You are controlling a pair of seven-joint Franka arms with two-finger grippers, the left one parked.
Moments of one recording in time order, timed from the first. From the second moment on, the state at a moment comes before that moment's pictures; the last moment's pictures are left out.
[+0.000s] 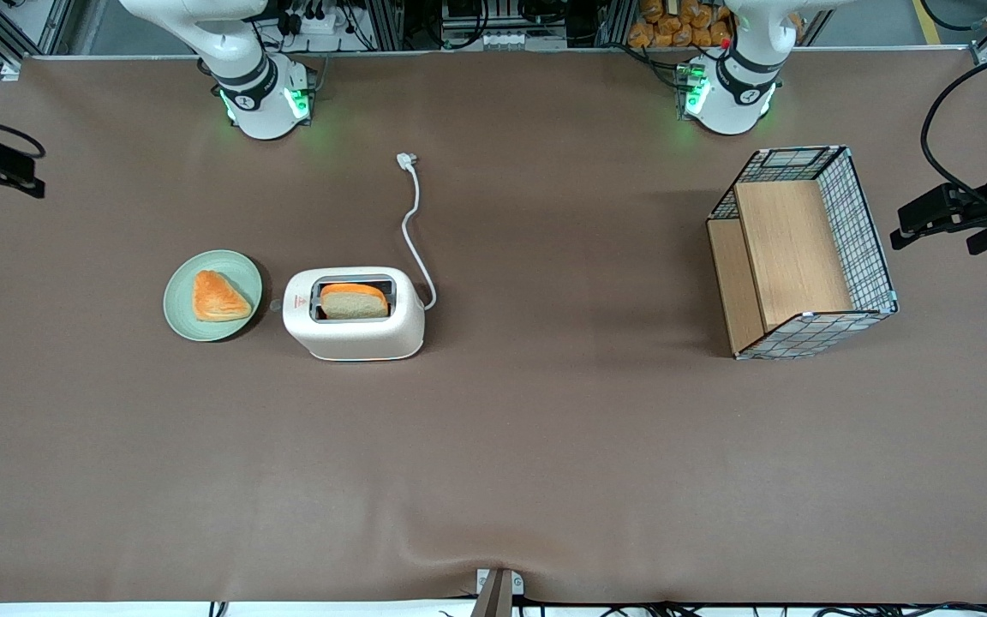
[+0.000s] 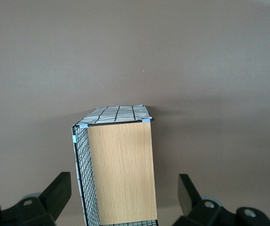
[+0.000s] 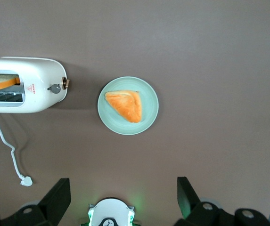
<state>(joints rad) 0.02 0.07 -0.10 -1.43 -0.04 1.31 -0.16</state>
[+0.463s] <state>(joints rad) 0.02 0.14 -0.10 -1.58 -0.03 1.44 -0.16</state>
